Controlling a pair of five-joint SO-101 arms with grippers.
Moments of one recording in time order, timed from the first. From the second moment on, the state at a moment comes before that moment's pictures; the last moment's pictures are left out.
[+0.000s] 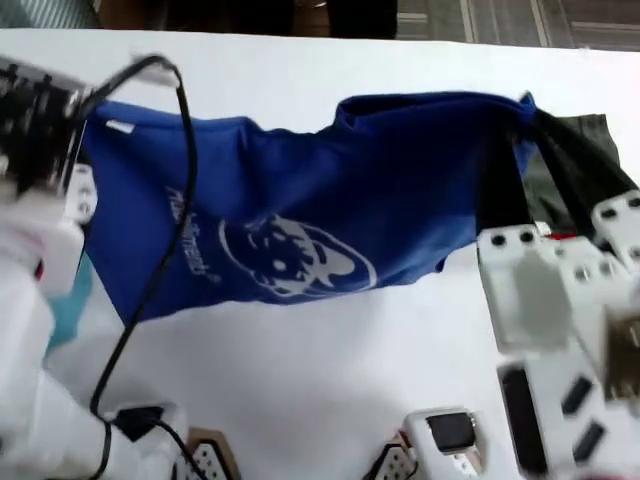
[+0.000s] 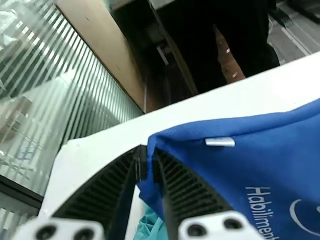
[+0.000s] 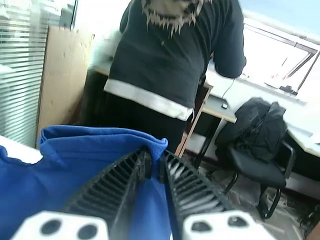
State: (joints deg) left arm -13.4 -31.2 -42.6 101.4 -24.2; right arm -10.9 -47.3 -29.5 80.4 18.8
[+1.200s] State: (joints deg) left arm -13.5 -66.3 -15.3 98.1 -24.2; right arm -10.9 -67.9 -31.0 80.3 18.8
